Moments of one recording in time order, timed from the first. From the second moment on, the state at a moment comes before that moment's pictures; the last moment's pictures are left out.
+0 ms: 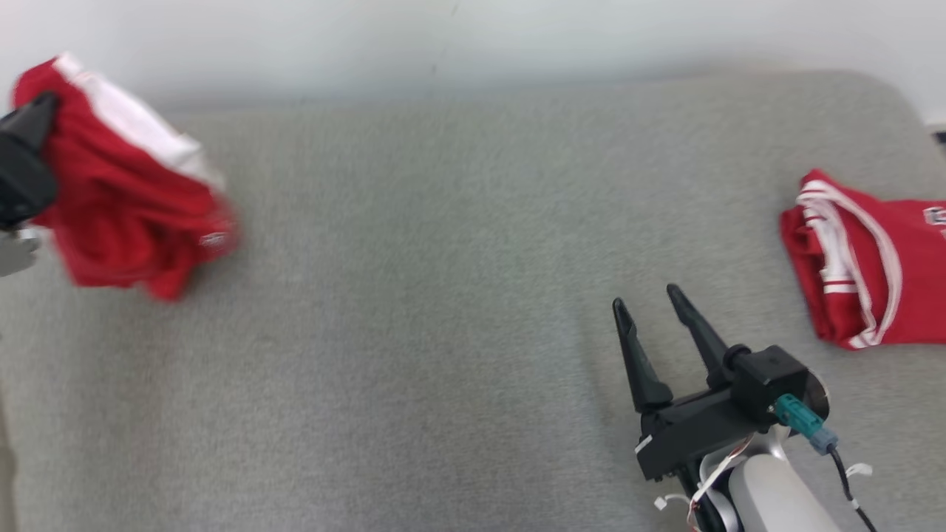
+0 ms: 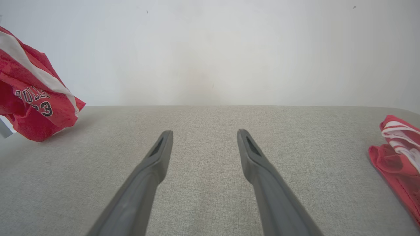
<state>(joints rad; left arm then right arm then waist) -0.83 0.37 0.12 0.28 -0.65 0.09 0.73 -0.32 -0.10 0.24 0.33 0.21 0.13 -0.23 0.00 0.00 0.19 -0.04</state>
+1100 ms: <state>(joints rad) -0.62 0.11 -0.02 0.31 -0.73 0.01 0.56 -0.31 -0.07 0.23 0.36 0.24 0.13 -0.26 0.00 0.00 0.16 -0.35</state>
